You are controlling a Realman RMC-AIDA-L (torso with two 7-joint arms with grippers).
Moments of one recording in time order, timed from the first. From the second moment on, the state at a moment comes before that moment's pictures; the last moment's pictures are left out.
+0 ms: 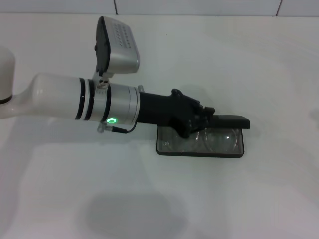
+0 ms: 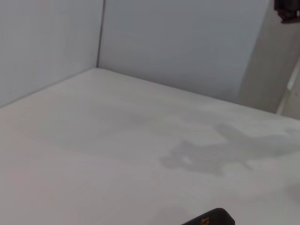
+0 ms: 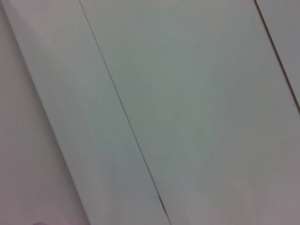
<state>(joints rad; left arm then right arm) -0.76 -2.10 1.32 0.41 1.62 1.20 -1.34 0.15 2.01 -0.45 -0.98 -1.53 -1.83 1.65</state>
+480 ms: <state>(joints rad) -0.75 -2.10 1.51 0.42 1.53 1.22 -1.33 0.16 2.01 -0.45 -0.93 -1.53 -1.84 1.65</state>
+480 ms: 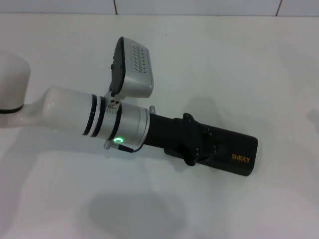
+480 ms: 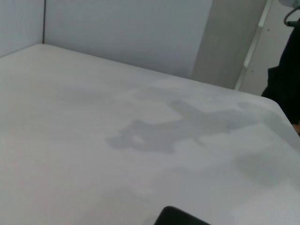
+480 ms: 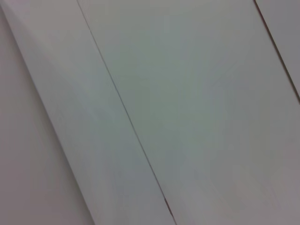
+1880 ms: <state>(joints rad) -0.39 -1.95 1.04 0.85 1.50 1.95 -1.49 0.45 2.03 -0.98 -0.67 -1.56 -1.96 1.28</state>
